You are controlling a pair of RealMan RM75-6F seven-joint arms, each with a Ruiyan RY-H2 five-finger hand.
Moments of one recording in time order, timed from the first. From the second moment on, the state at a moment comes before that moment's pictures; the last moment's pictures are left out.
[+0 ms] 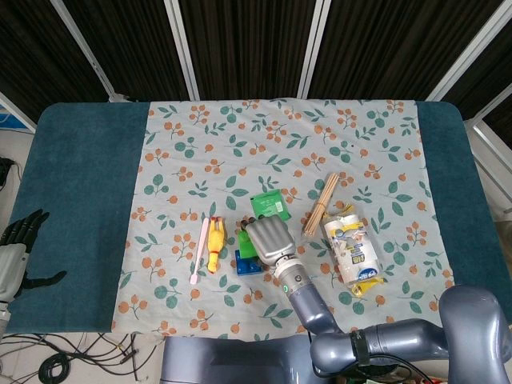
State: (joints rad) left arm -0.15 -1.06 -0.06 -1.68 1.39 1.34 -0.12; right arm 1.01 -1.65 0.29 -1.87 -0.54 1.21 -0.97
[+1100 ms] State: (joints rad) left arm -0.15 -1.06 -0.06 -1.68 1.39 1.34 -0.13; right arm 1.06 -1.67 0.26 -1.84 -0.51 1.23 -0.93
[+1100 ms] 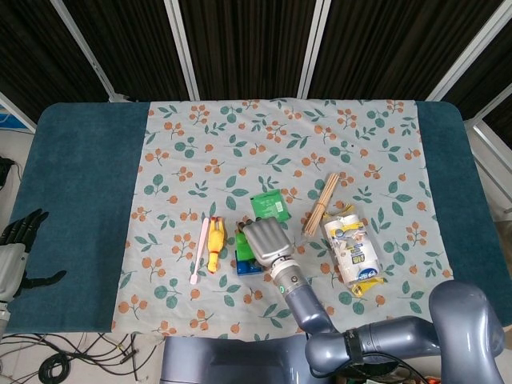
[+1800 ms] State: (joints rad) left arm -0.15 -1.06 -0.06 -1.68 1.39 1.33 -0.15; right arm 1.09 -1.73 0.24 -1.76 -0.50 1.21 -0.93
